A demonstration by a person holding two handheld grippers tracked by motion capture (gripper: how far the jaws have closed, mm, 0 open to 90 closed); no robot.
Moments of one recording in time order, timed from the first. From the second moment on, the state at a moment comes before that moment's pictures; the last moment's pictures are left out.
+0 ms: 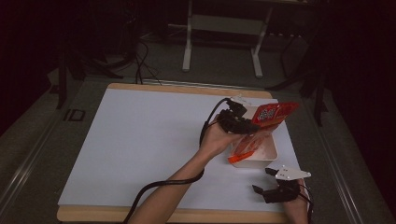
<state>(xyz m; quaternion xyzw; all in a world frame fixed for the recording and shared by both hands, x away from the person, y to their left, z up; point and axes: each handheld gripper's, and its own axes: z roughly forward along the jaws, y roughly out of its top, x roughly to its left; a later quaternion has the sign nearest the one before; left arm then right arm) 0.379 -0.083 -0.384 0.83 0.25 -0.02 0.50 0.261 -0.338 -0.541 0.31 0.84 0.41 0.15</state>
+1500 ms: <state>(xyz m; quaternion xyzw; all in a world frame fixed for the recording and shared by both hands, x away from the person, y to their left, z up) 0.357 -0.065 -0.469 0.85 0.27 -0.04 0.45 0.261 -0.336 -0.541 0.32 0.84 0.40 0.15</state>
